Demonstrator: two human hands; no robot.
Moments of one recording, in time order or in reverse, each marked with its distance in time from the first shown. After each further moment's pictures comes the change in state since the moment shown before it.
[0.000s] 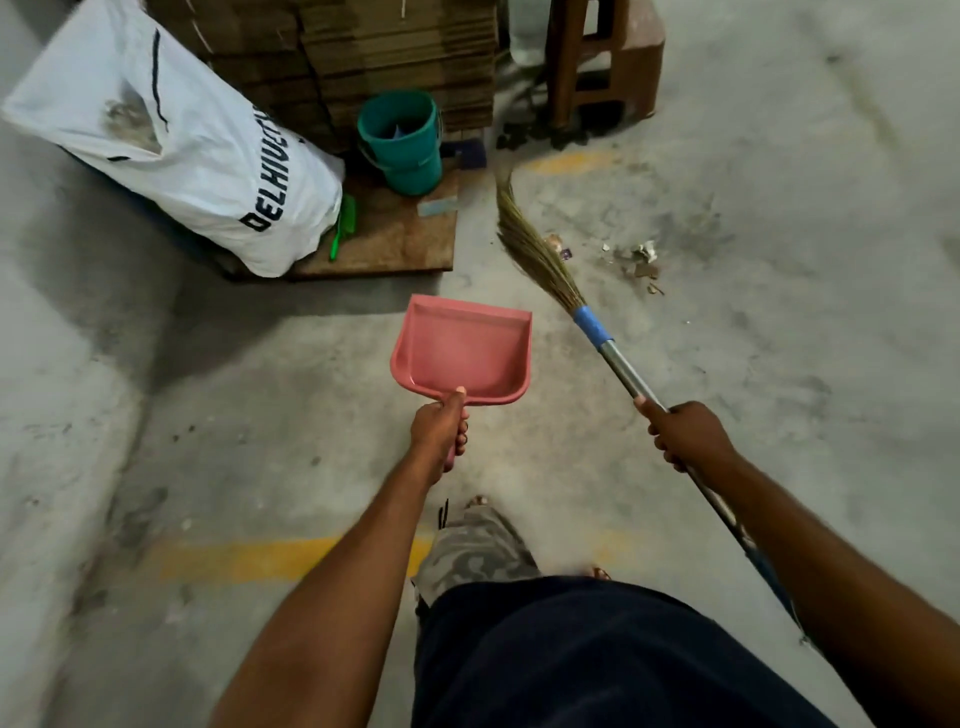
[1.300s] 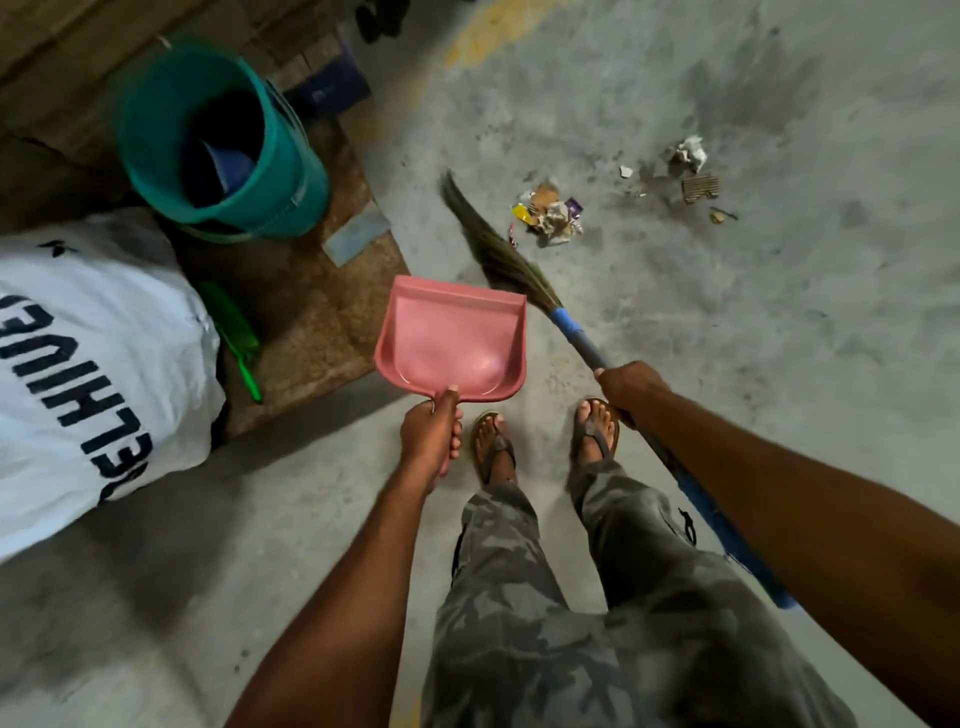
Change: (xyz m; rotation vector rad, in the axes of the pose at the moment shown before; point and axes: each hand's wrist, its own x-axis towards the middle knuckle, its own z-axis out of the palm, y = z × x) left_hand 0.623 0.298 0.088 0.513 -0.252 -0.194; right_hand 0.558 -0.324 0.273 -0.140 -0.063 0.666
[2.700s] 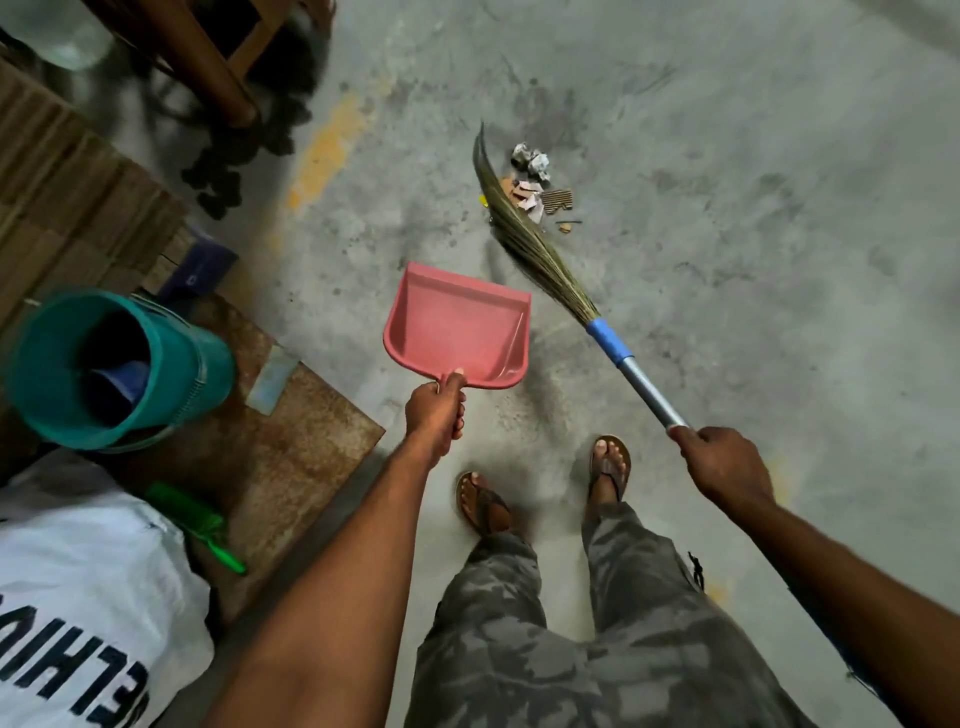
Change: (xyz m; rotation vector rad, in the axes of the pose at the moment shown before) left_hand -0.018 0.119 0.112 0.343 -0.266 0.211; right_hand -0.091 0.210 -0.043 0.301 0.434 0.104
